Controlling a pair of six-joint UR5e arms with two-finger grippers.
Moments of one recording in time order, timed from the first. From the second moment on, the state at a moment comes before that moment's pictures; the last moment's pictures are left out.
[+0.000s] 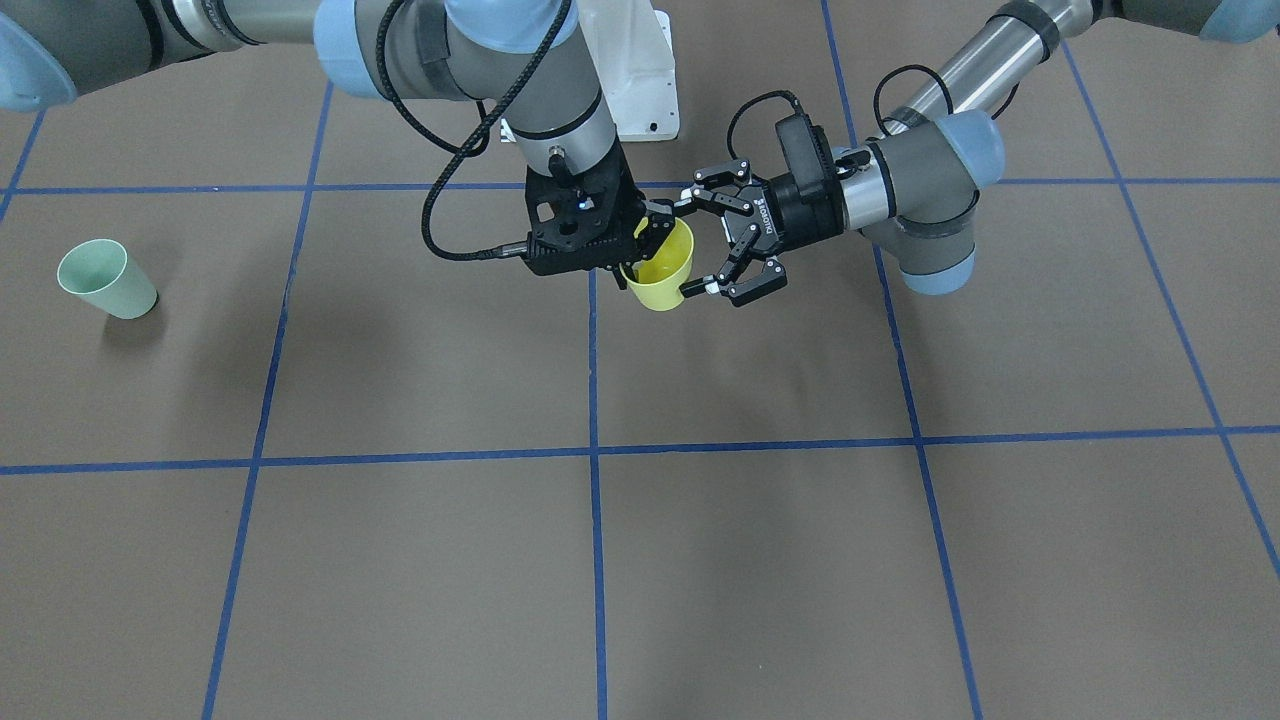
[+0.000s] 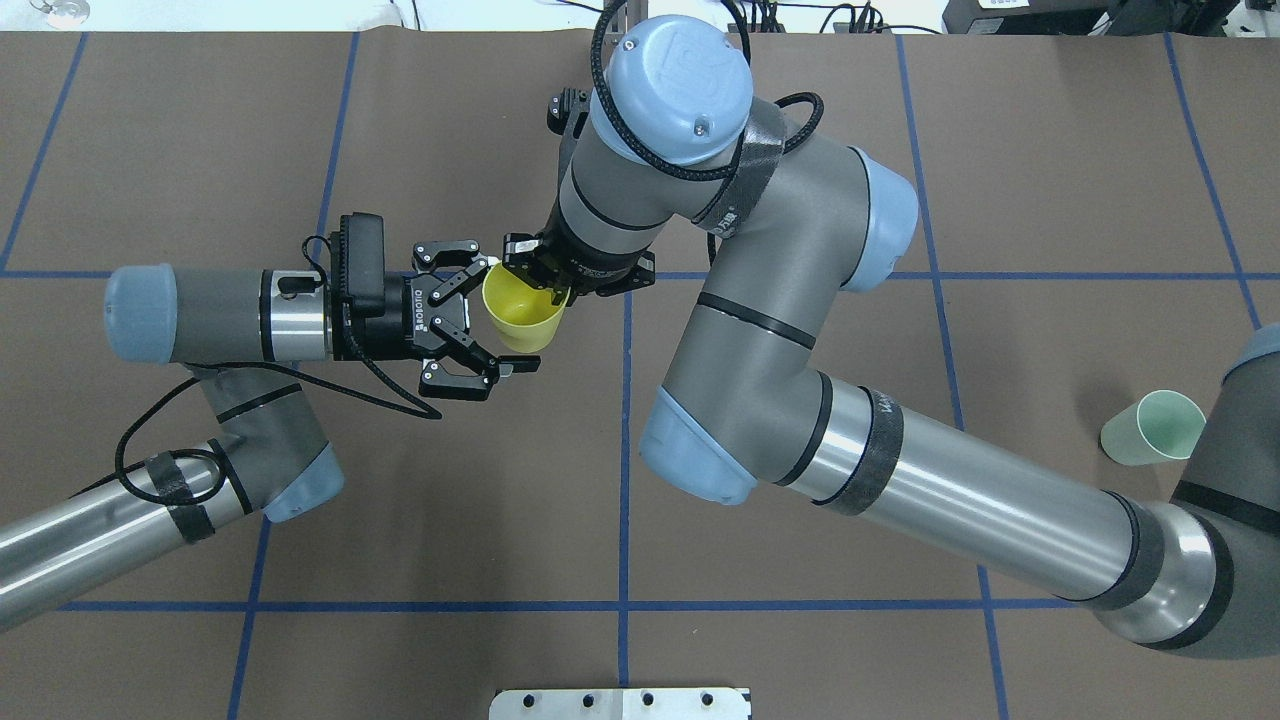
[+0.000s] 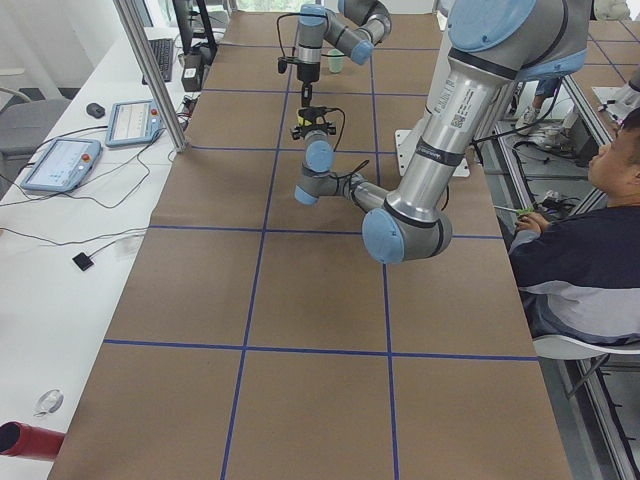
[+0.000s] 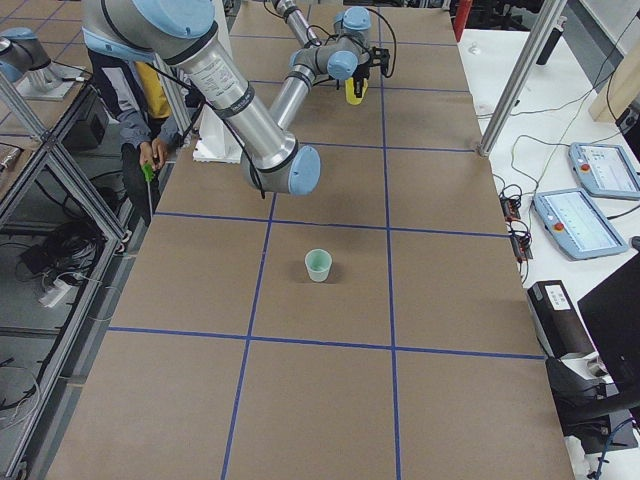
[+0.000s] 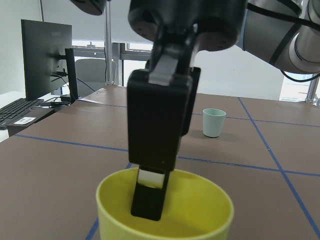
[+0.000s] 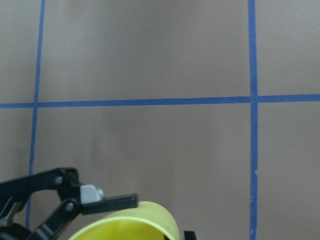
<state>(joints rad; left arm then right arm) -0.63 -2.07 -1.33 -3.37 -1.98 -0.37 0.63 -0.70 1.63 -1.51 1.99 1.26</state>
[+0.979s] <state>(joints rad) -0.72 -2.05 -1.34 -3.19 -1.89 -0.37 0.94 -0.93 1.71 -1.52 2.06 1.14</state>
